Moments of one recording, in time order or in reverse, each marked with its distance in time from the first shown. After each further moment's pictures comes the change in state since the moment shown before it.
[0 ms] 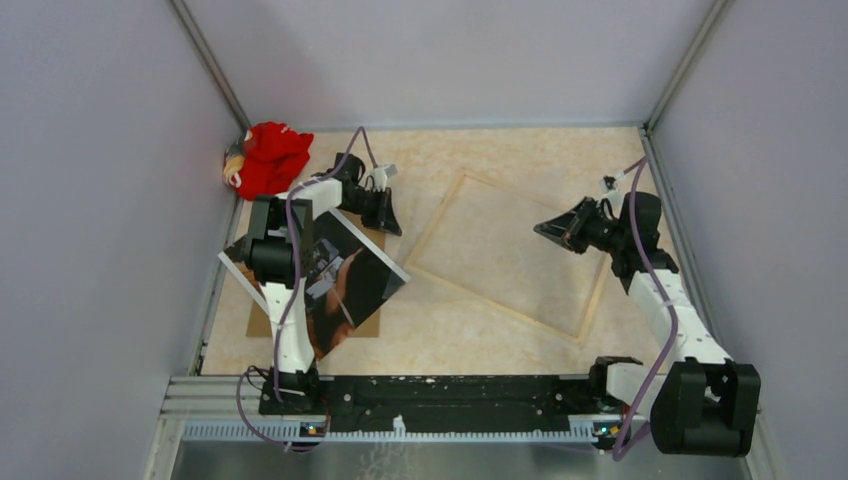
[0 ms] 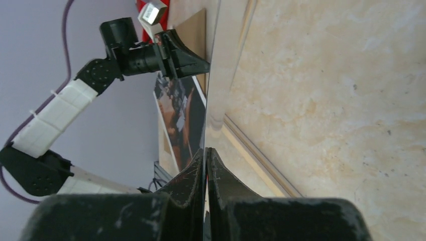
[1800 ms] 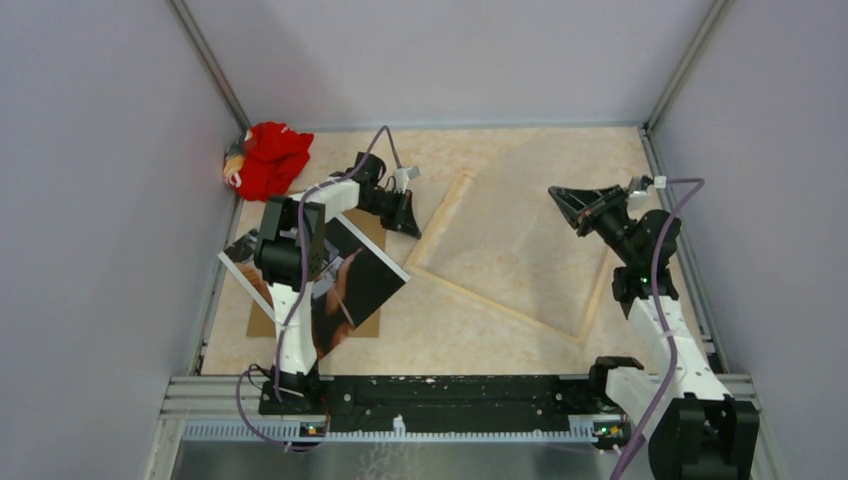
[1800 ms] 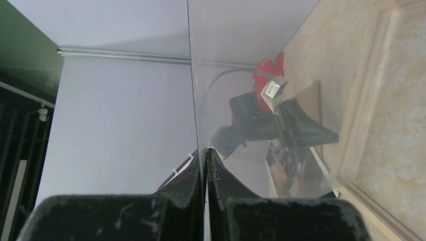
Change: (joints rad) left arm -0.109 0.003 0.023 0.000 0.068 0.026; right arm -0.009 -0.161 -0.148 0.501 0.177 0.652
